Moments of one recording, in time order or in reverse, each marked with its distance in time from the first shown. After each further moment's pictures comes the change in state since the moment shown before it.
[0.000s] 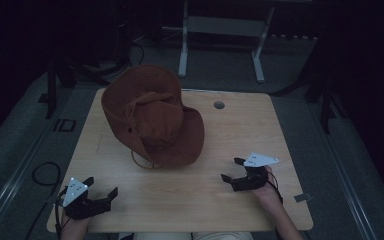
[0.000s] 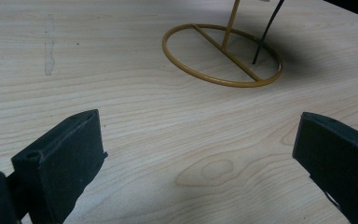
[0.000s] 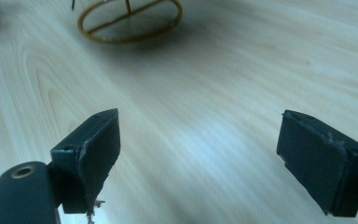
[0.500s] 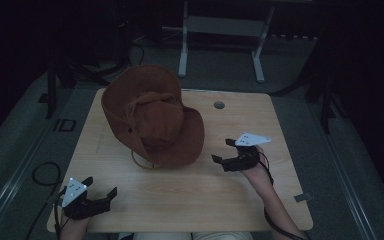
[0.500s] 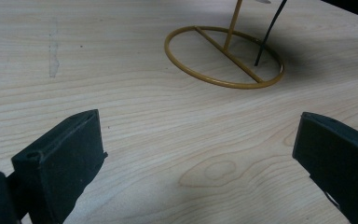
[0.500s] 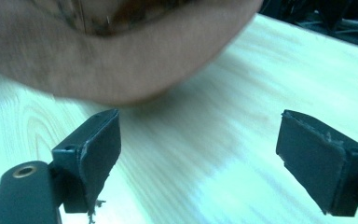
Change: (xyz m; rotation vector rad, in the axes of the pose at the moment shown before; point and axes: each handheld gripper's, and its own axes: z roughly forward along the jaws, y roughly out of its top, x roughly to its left) left arm 0.000 0.000 -0.001 -0.007 0.011 0.009; right arm -0.006 0.064 0.020 -0.055 0.015 -0.015
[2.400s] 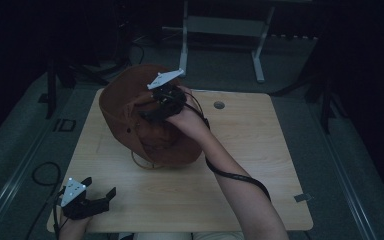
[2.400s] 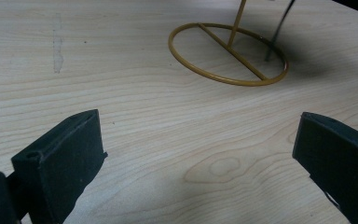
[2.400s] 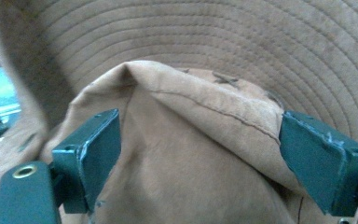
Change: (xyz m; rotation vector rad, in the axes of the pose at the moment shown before) left arm 0.003 0.000 -0.002 0.007 0.005 -0.017; right arm 0.092 0.236 0.109 0.097 0.117 -0.226
